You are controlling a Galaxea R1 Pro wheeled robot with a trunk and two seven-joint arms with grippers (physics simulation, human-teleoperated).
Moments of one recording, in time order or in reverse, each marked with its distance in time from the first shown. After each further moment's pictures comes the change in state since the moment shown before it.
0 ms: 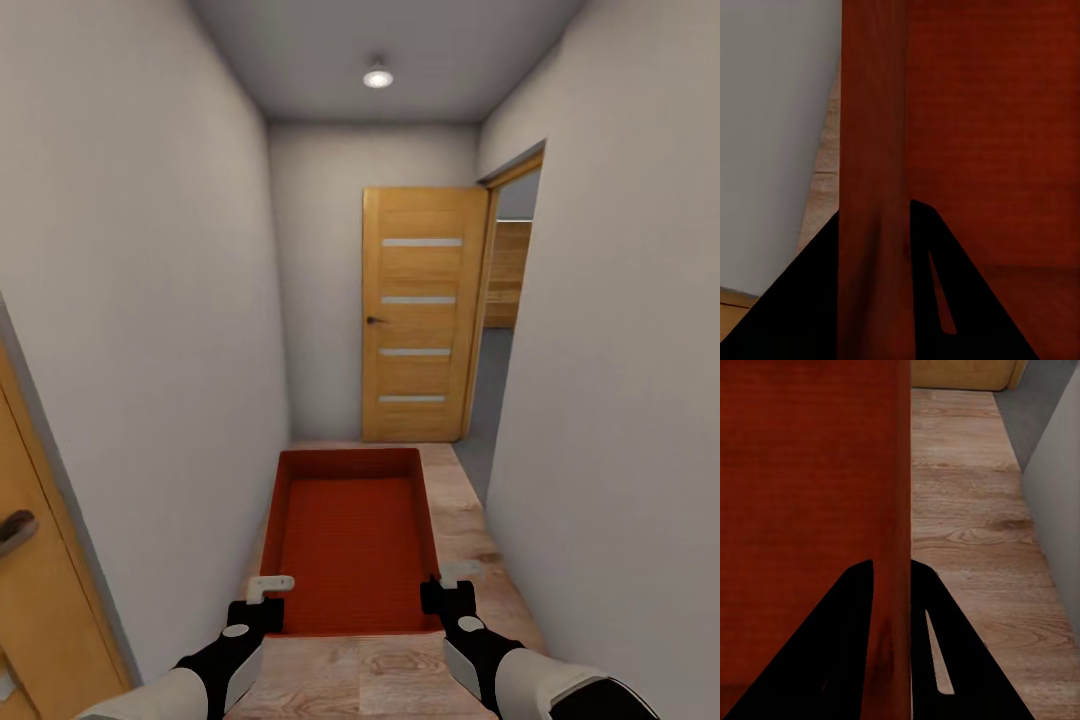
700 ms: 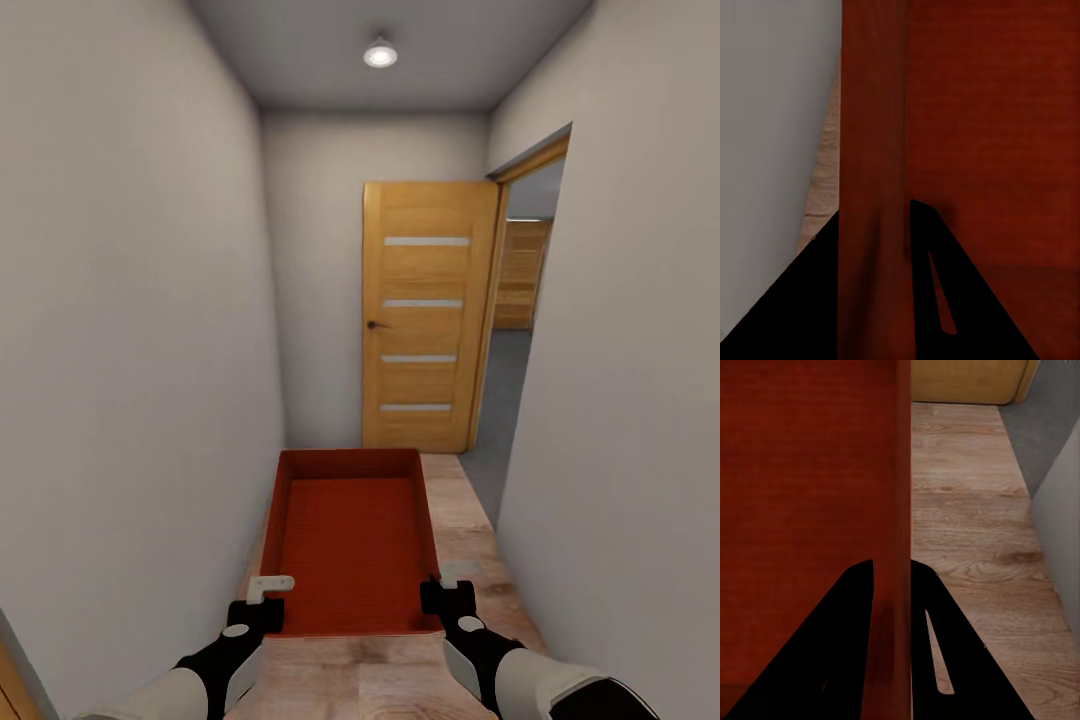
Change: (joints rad) left arm 0.000 0.000 0.000 0.000 0.000 0.000 0.000; right arm 0.000 0.000 0.000 0.000 0.001 0.000 0.000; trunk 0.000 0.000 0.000
